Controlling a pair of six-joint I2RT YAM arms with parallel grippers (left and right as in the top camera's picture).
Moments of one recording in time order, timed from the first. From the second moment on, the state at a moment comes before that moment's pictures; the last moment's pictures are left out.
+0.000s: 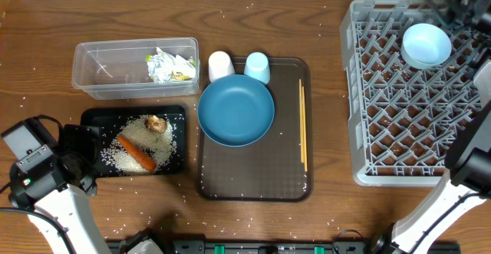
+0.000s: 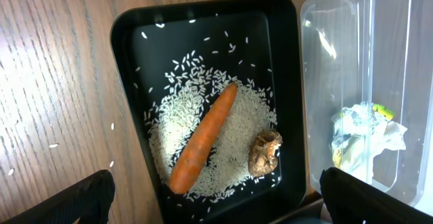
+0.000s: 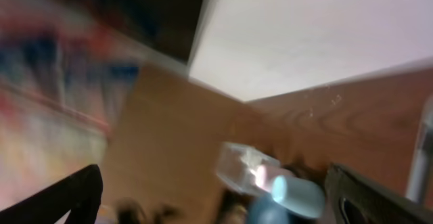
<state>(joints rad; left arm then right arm) 0.65 1.05 0.92 -0.98 0.14 -0.87 -0.47 2.15 1.62 1.00 -1.45 1.69</state>
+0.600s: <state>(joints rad) 0.65 1.05 0.92 -0.98 0.14 -0.87 -0.47 2.14 1.63 0.10 -1.04 1.17</state>
